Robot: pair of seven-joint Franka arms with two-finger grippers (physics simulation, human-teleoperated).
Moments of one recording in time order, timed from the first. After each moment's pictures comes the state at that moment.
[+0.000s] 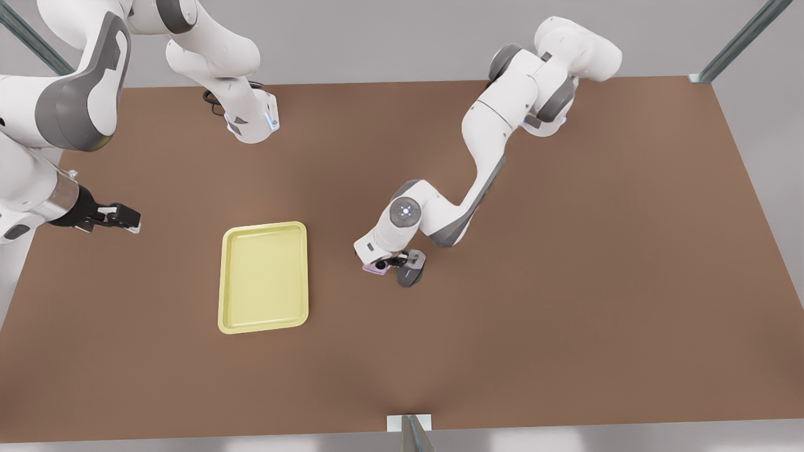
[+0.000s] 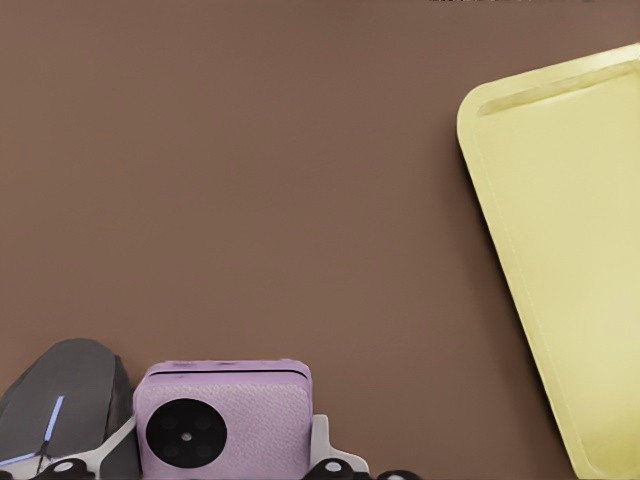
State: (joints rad) left arm -0.72 0.98 -0.13 -1.09 -0.07 2.28 -0.52; right arm -0.02 0.23 -0.02 -1.21 -0.04 1.38 -0.01
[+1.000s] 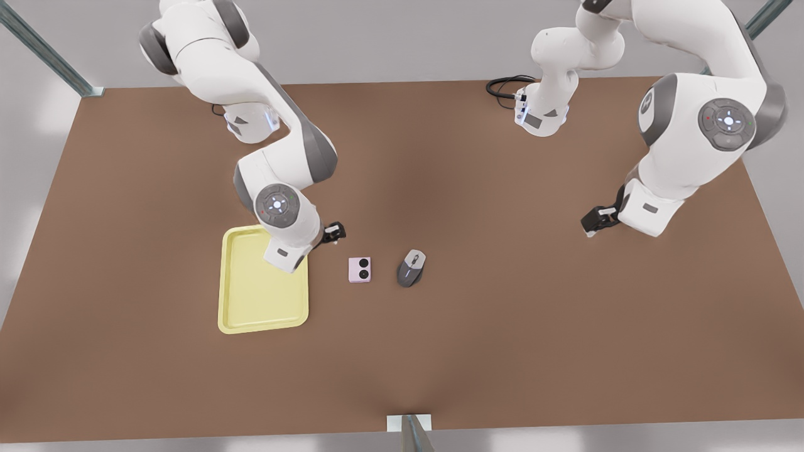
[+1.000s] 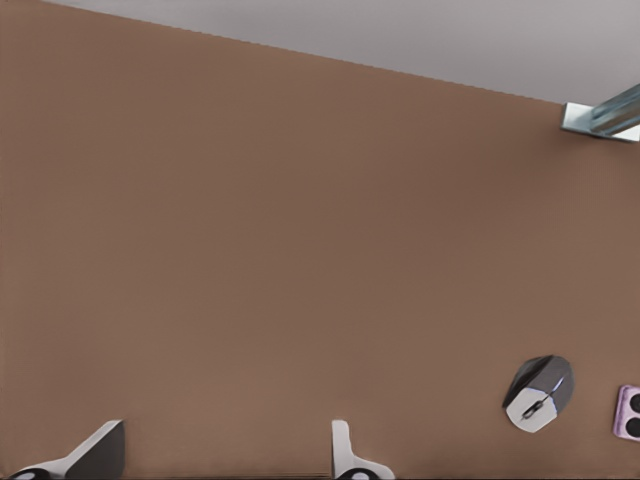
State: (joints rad) left arm -0.09 0.21 -0.12 -1.33 0.05 1.55 -0.39; right arm 0.47 0.49 0.06 -1.31 0.03 1.67 0.25
